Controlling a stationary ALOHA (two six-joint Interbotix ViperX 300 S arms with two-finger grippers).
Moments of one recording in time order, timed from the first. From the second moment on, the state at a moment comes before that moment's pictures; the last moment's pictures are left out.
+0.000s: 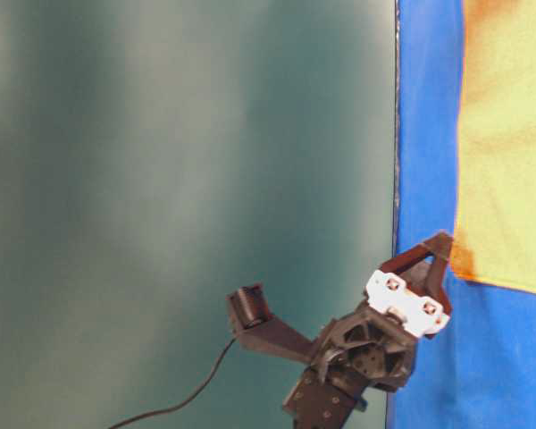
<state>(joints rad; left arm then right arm) 0.39 0.30 0.68 -0.03 -0.43 -0.02 -0.64 -0.18 1.22 0.02 -0.25 0.10</state>
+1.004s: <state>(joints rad) 0.37 0.29 0.67 -0.03 -0.33 0.02 -0.65 -0.23 1.22 0.02 -0.25 0.10</state>
